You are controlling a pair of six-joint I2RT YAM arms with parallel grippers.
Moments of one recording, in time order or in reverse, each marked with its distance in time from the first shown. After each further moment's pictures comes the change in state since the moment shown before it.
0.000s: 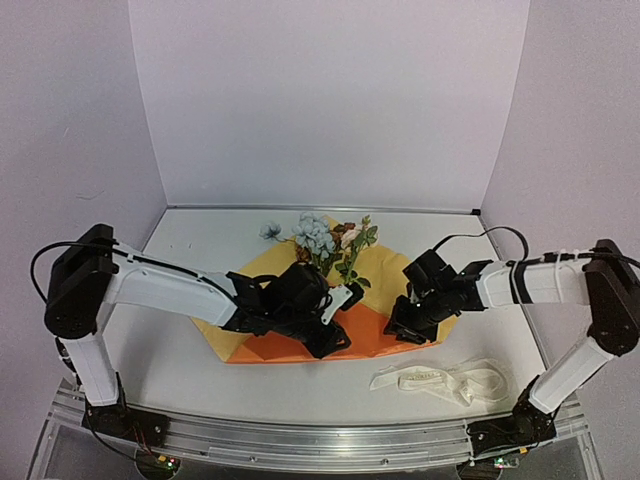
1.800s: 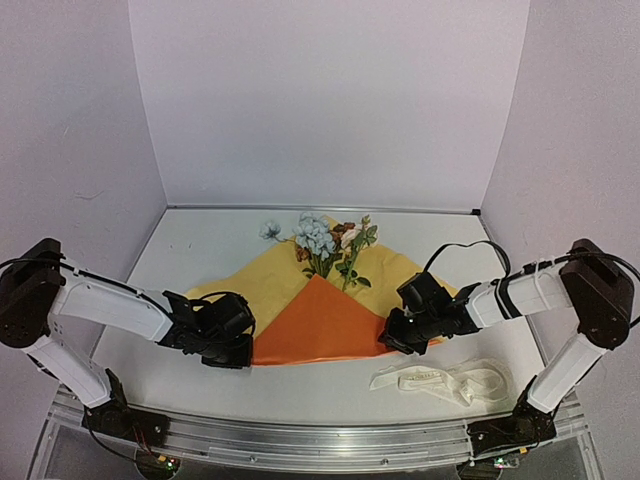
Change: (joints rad) left arm 0.133 -0.314 -0.489 -0.220 -0.283 -0.669; right arm 0.043 0.076 -0.139 0.308 0.076 0.081
